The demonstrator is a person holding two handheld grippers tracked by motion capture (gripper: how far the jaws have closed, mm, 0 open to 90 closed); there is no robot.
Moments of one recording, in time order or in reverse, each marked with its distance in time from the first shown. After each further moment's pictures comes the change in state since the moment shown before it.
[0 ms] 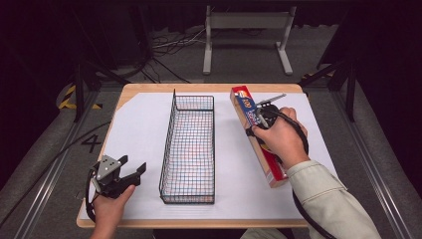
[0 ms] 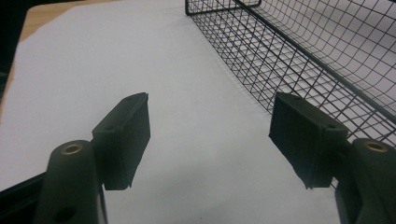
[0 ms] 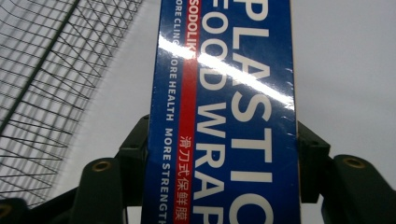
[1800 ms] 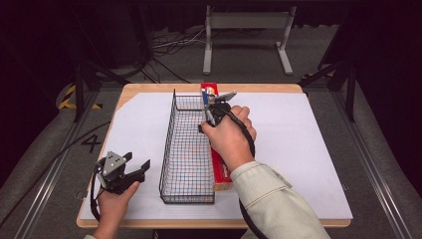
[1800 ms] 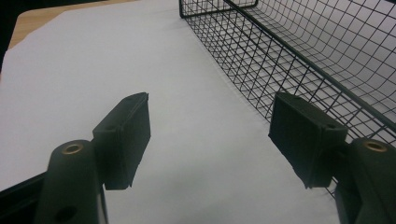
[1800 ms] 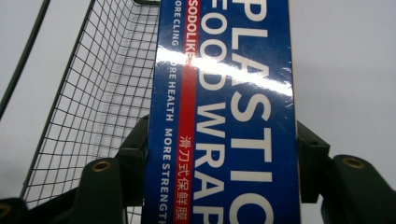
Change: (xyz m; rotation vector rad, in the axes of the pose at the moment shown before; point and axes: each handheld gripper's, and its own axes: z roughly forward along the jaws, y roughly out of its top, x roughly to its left) left arm -0.003 0.004 0.013 0.008 -0.012 0.017; right arm 0.132 0.033 0.000 -0.015 -0.032 0.167
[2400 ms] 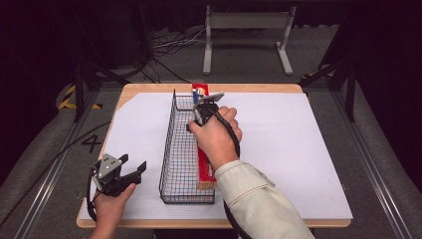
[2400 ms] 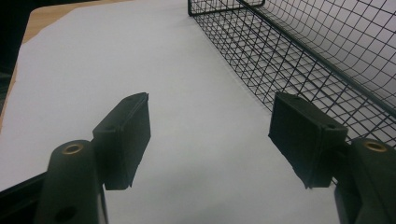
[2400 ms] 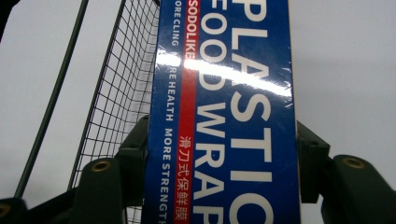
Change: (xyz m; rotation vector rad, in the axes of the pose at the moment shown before) left arm 0.003 -0.004 -0.007 -0.004 0.025 -0.007; right arm 0.027 0.004 0.015 0.002 0.027 0.041
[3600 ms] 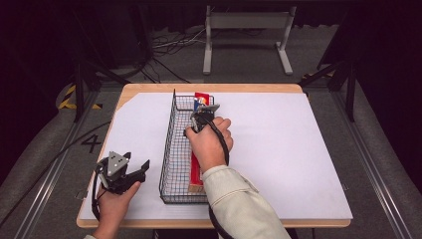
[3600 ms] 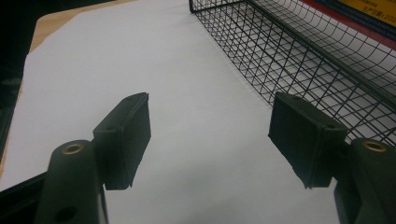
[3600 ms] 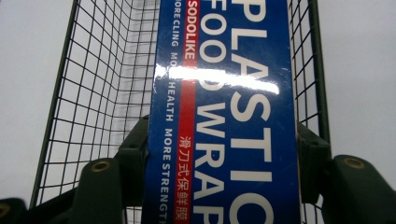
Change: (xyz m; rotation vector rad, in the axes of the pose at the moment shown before) left arm -0.008 0.006 0.008 0.024 0.037 0.056; right arm 0.005 -0.016 0.048 0.014 -0.021 0.108
